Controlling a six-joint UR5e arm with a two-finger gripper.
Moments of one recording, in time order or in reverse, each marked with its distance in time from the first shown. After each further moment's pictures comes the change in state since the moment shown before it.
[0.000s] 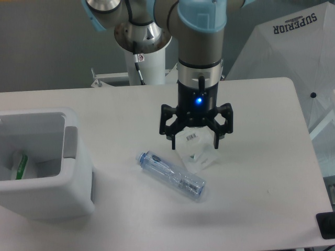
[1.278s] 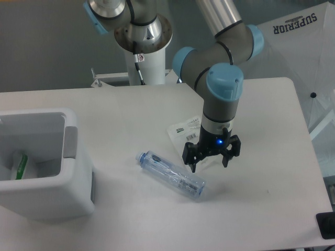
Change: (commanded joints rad) arm 0.103 -0.146 -0.291 0.275 -0.012 -0.135
